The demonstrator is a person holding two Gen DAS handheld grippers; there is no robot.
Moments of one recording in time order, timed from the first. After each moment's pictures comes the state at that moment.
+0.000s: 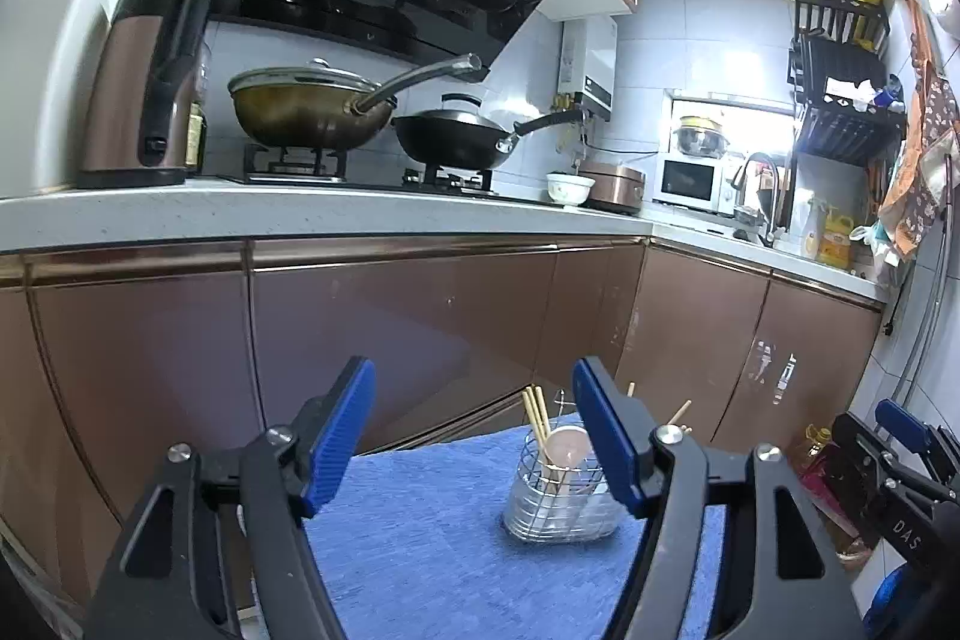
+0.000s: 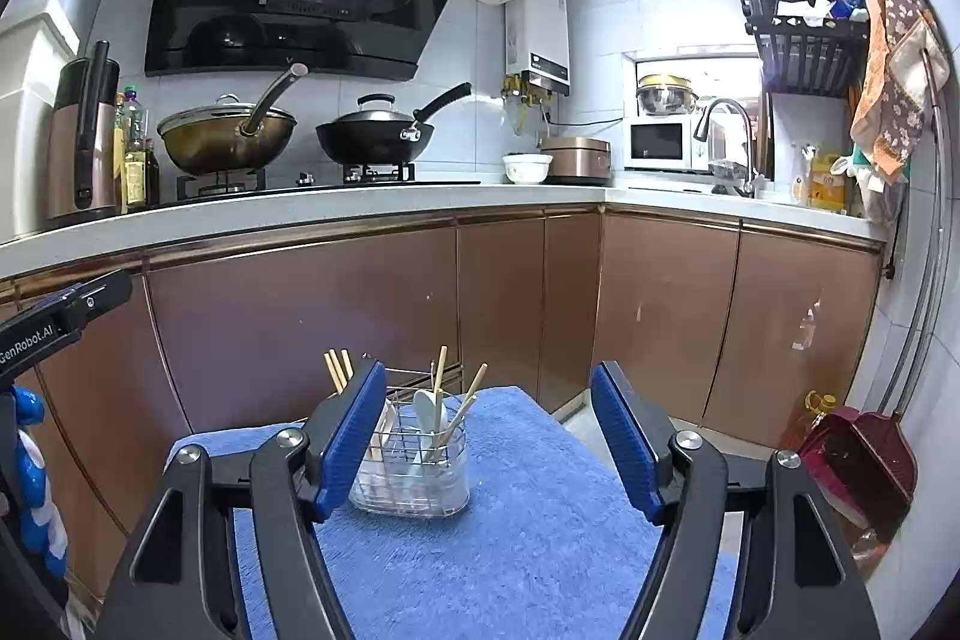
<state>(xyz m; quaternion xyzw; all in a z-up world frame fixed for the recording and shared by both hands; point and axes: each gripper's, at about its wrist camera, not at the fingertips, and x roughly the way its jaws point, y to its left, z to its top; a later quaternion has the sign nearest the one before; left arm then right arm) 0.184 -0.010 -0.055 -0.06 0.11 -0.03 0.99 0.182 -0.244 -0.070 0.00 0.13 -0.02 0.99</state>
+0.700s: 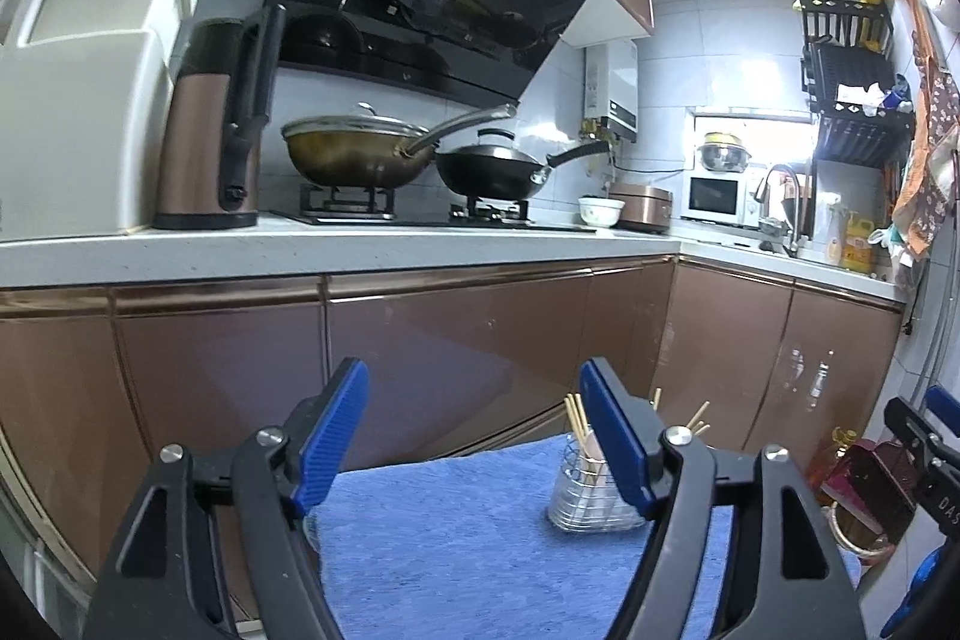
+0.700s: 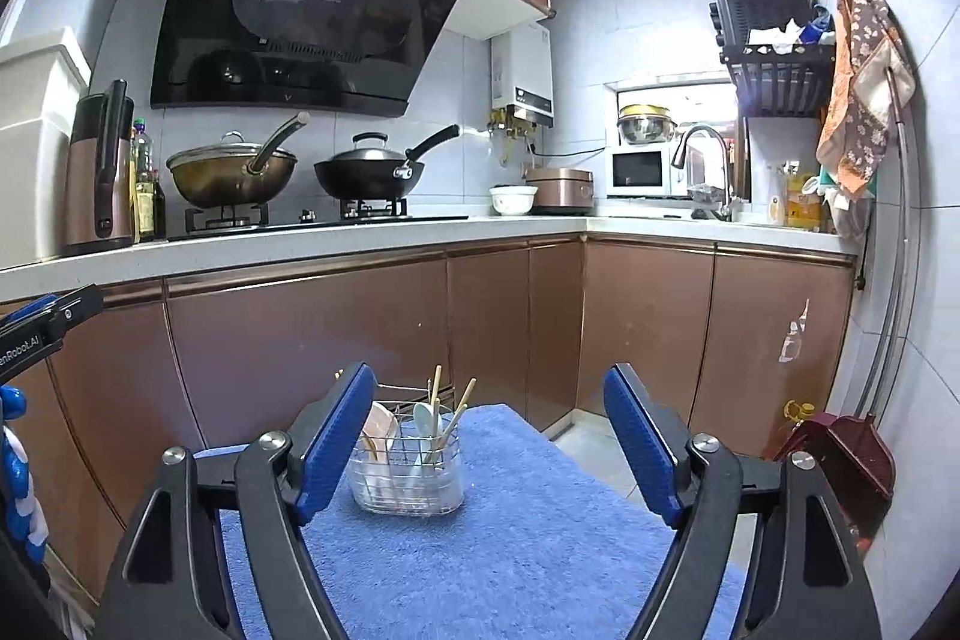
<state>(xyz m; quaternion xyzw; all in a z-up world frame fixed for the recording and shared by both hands) 0.116 0.007 -0.035 -0.04 0.08 0.02 1.00 0.120 -0.244 -0.053 0.01 0.09 -0.04 1.00</state>
